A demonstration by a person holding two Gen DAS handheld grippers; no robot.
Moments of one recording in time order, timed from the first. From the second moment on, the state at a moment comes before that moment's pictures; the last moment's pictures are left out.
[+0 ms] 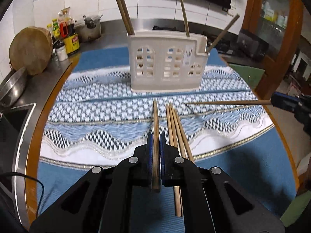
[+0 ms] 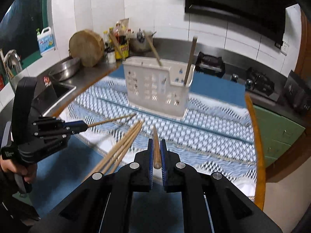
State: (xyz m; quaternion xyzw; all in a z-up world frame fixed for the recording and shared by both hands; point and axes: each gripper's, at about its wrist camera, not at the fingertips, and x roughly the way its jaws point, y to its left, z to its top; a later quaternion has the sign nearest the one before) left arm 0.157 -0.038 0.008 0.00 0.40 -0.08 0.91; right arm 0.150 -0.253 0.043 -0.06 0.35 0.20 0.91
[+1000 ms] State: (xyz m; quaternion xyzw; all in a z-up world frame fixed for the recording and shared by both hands) left arm 0.221 -0.032 0.116 -0.04 0.29 -0.11 0.95; right arm 0.254 -0.267 0.174 -0.03 0.23 0.21 0.95
